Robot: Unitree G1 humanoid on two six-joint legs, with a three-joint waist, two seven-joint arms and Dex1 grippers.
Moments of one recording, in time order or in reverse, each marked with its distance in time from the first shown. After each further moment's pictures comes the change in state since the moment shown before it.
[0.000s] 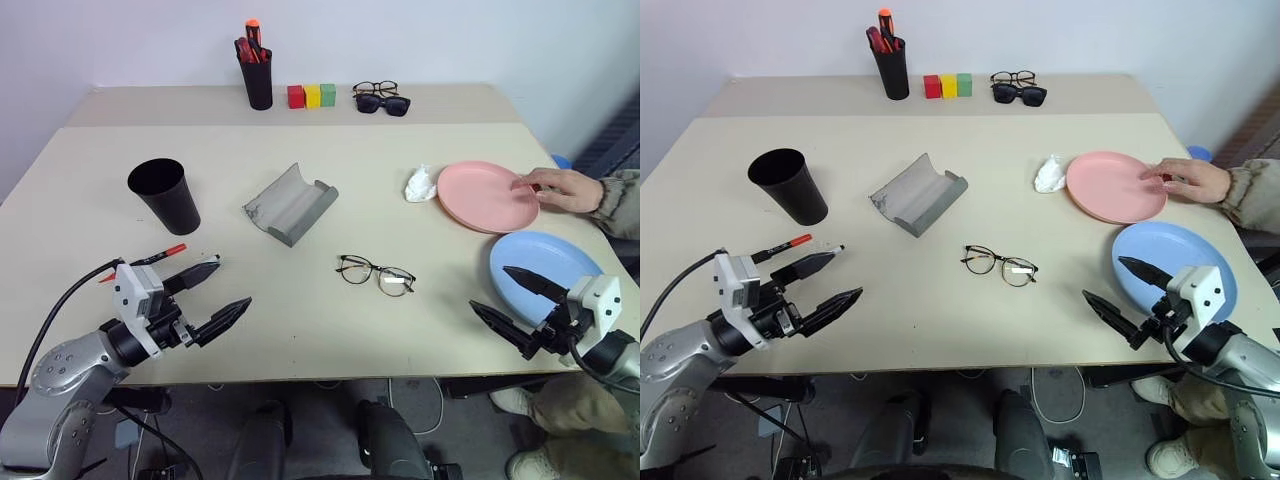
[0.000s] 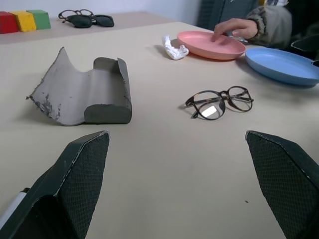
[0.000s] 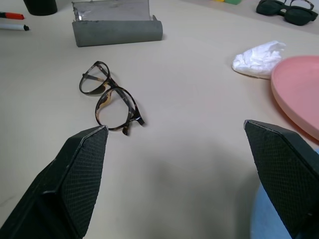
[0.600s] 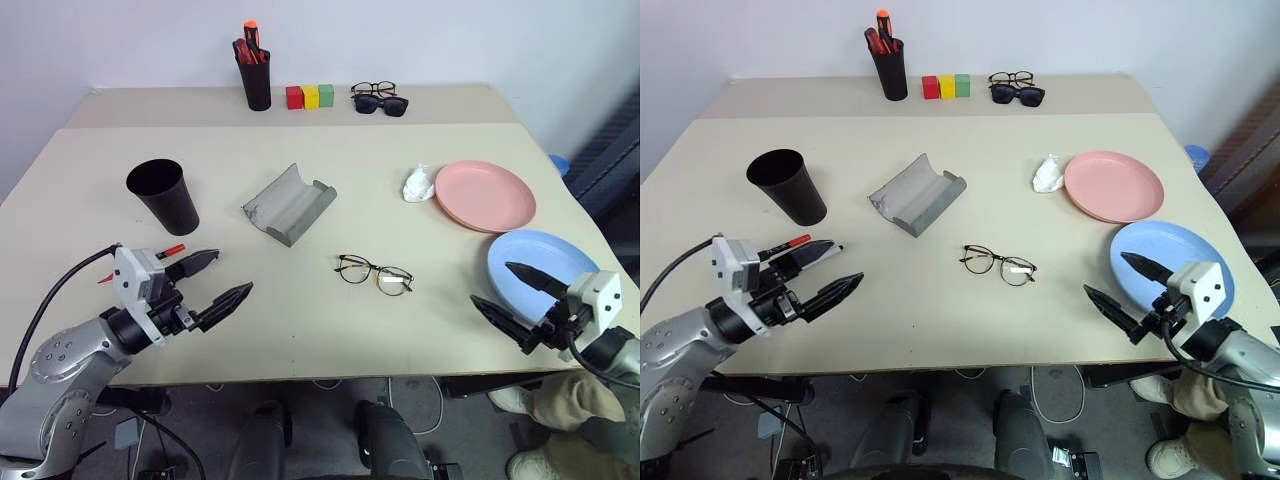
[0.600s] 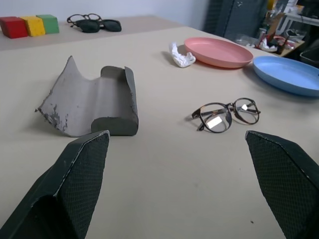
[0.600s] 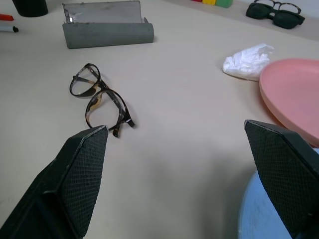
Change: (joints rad) left arm -0.063 0.017 0.015 -0.051 -0.038 0.096 0.100; right arm -0.032 0.000 0.009 -0.004 -0.007 0.014 -0.035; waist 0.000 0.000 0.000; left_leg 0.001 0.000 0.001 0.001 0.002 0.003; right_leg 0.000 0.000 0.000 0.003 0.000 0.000
